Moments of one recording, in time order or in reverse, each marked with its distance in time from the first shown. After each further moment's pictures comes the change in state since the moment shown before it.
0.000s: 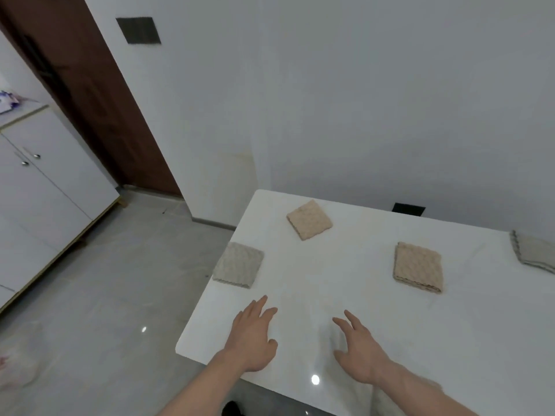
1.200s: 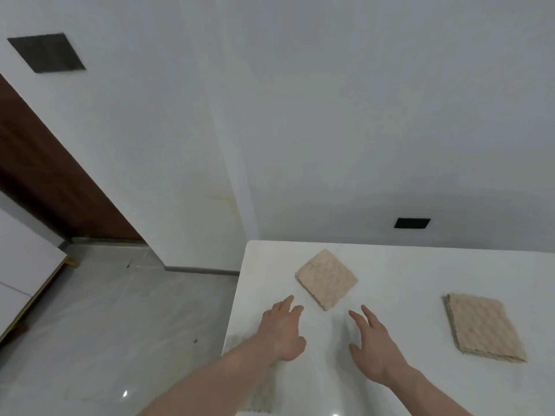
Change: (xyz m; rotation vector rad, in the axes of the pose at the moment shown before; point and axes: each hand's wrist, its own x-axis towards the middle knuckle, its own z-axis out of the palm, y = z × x) left_hand 0.298 -0.040 -0.133 0.228 -0.159 0.210; right_hand 0.242 -0.075 -0.076 0.095 0.212 0.178
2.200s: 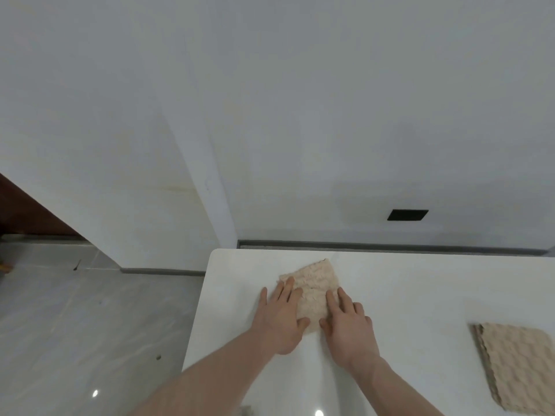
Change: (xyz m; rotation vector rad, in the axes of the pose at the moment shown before) left_hand 0.197 -0.022 0.021 0.061 0.086 0.094; right_hand 0.180 -0.003 0.028 -0.217 0.094 0.088
